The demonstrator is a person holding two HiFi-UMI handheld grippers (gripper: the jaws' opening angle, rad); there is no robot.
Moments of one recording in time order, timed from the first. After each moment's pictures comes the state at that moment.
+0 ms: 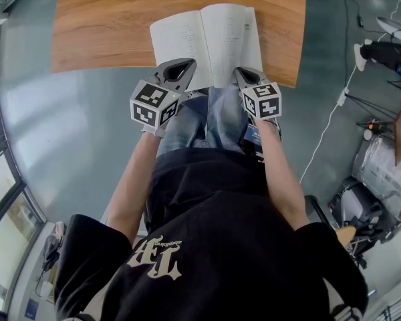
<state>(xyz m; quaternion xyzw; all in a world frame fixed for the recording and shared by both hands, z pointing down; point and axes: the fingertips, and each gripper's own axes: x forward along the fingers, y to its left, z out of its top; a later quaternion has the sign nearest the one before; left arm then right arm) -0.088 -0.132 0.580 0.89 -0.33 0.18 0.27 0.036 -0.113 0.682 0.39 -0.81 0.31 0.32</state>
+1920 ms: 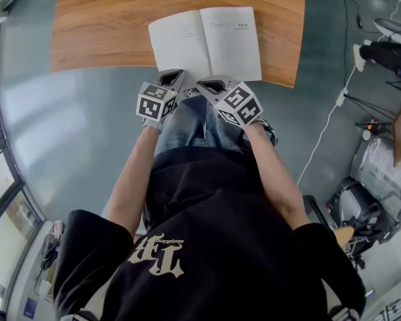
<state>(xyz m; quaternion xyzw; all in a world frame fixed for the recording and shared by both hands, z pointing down) -0.121 -0.098 0.688 0.83 -0.34 0.29 0.32 -0.085 -0.062 0.646 0.16 -0.90 0.28 0.28</state>
